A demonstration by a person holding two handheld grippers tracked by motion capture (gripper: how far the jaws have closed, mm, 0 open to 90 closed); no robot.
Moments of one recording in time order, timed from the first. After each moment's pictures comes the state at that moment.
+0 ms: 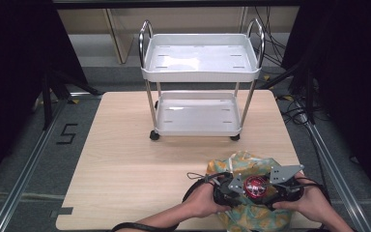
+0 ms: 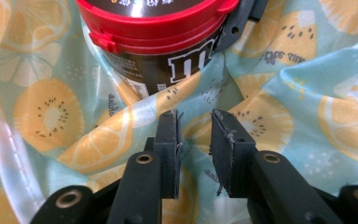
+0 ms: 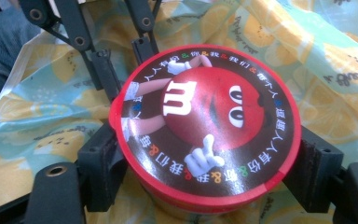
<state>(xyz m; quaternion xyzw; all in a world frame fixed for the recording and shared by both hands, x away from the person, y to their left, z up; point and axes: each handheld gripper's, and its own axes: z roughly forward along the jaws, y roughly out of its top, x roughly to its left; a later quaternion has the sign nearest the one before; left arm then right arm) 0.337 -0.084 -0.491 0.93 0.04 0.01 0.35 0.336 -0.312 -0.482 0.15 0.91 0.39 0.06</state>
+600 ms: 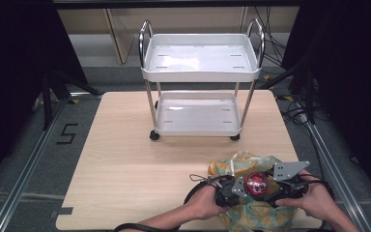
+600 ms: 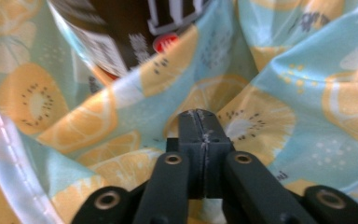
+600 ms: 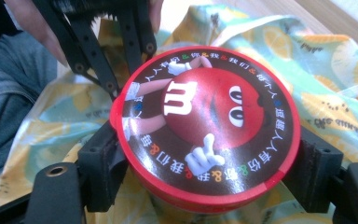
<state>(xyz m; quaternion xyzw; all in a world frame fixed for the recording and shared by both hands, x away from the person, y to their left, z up) 0.331 -0.089 -0.496 0.94 0.04 0.02 0.32 0.337 -0.313 -0.461 0.14 0.90 0.42 0.07</state>
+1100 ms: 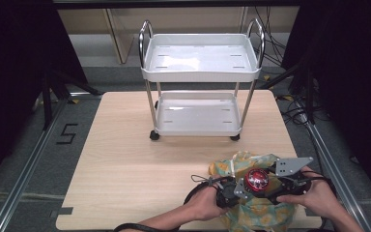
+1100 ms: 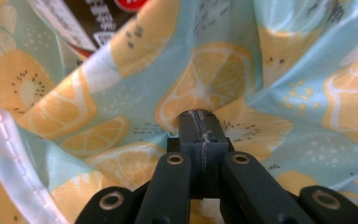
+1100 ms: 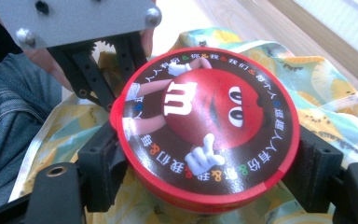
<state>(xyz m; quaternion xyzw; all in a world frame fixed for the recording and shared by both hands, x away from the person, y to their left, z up) 0.329 -0.089 -0.493 0.95 0.03 0.03 0.30 0.338 -0.313 -0.447 0.16 0.89 0.43 0.06</state>
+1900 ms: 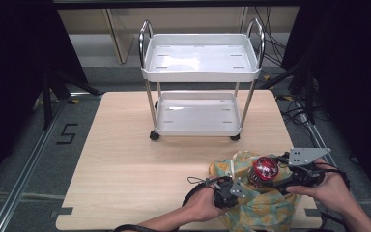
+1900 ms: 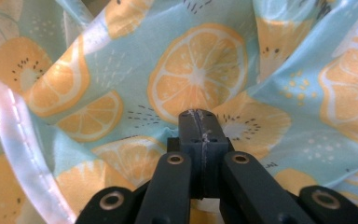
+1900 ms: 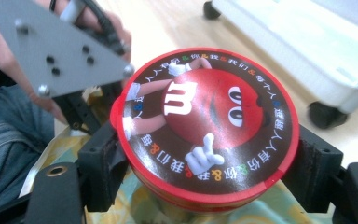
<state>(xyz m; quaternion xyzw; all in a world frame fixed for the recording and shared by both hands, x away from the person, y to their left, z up) 0.327 -0.084 -0.498 0.94 0.07 0.02 0.33 0.343 -0.330 -0.413 0.18 0.87 0.46 0.09</state>
